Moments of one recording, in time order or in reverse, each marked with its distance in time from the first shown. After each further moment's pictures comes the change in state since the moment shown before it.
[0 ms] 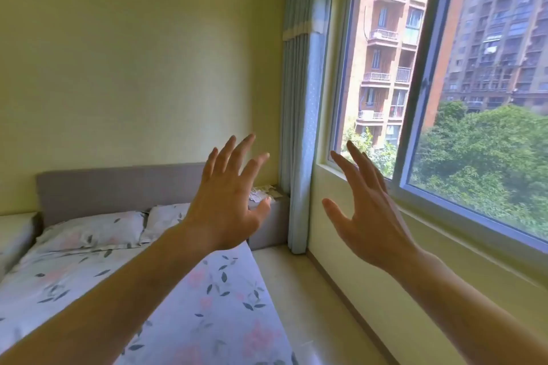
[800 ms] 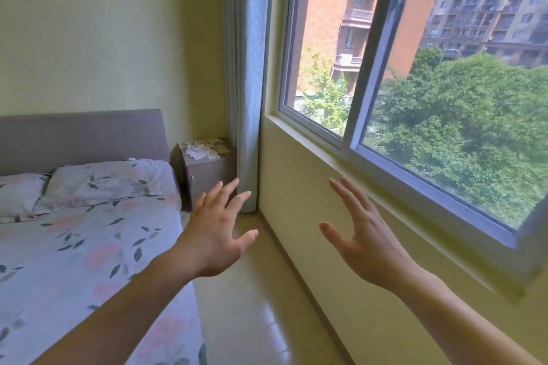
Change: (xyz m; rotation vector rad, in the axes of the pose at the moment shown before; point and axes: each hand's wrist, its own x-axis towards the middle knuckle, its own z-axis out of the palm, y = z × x) left_hand 0.163 0.146 0.395 -0.213 -0.502 -0.179; right_hand 0.001 0.428 0.045 0.068 -0.417 0.377
